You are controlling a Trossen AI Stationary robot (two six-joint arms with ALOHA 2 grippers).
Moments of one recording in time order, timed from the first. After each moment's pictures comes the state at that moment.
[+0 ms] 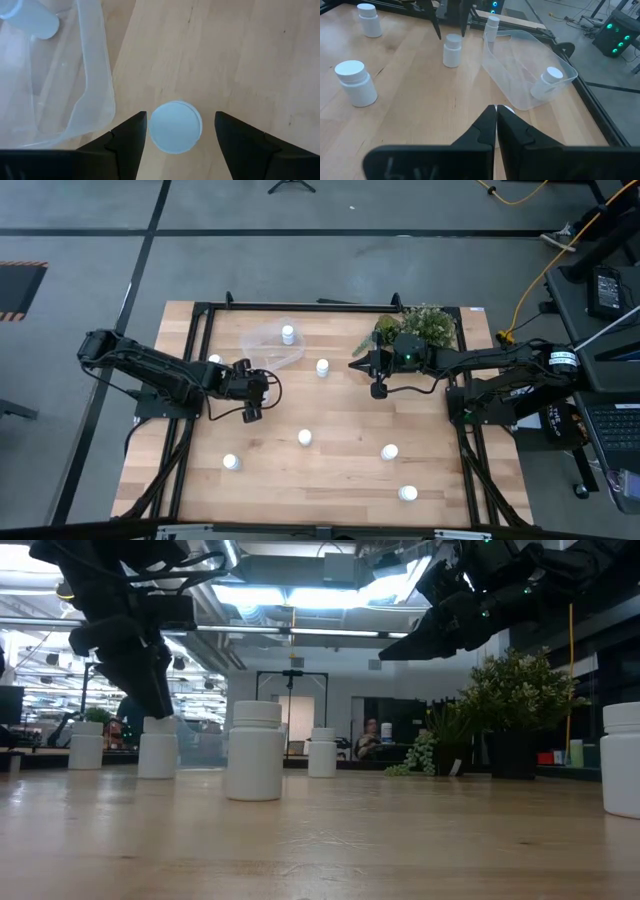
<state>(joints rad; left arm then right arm) -0.15 1.17 0.66 -0.62 -0.35 -0.36 -0.22 1.27 0.56 0.36 -0.12 -0.27</state>
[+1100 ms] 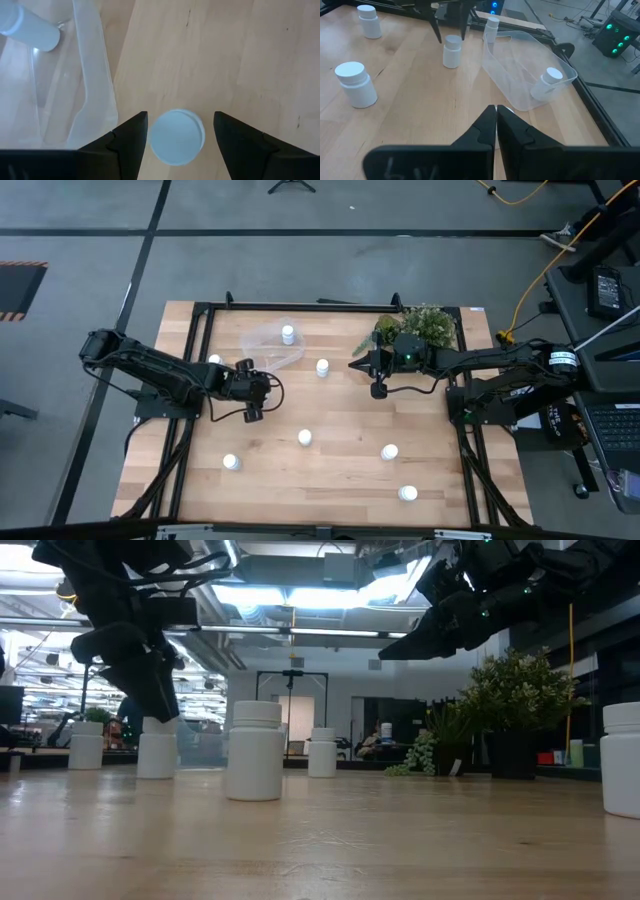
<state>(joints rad) -0.15 1.20 0.66 -0.60 -0.37 -0.30 -0.22 1.27 0.56 0.36 -0.12 -0.27</state>
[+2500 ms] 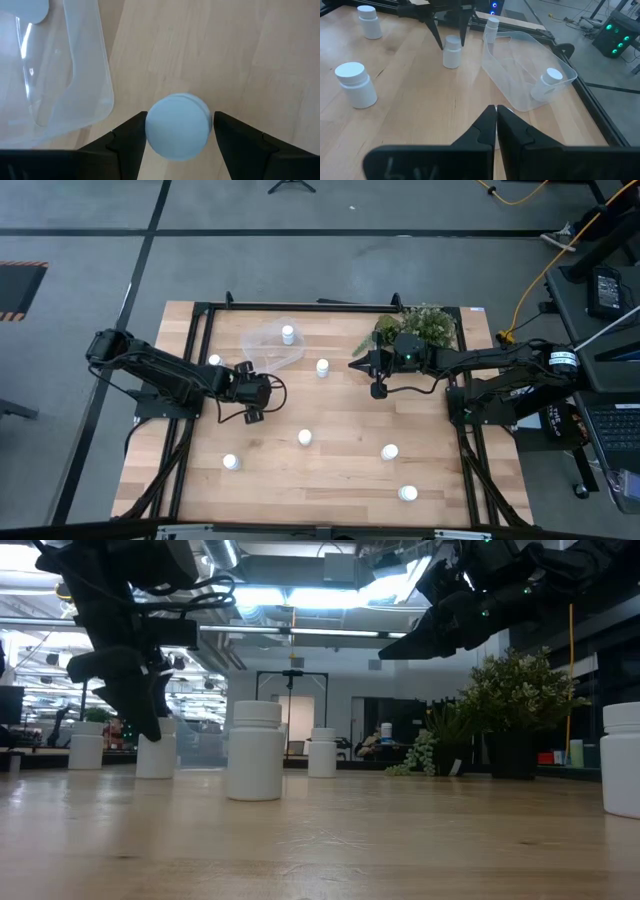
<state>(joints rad) -0.15 1.28 0.66 -0.62 -0.37 -0.36 -0.22 1.27 0.56 0.36 -0.12 -0.27</state>
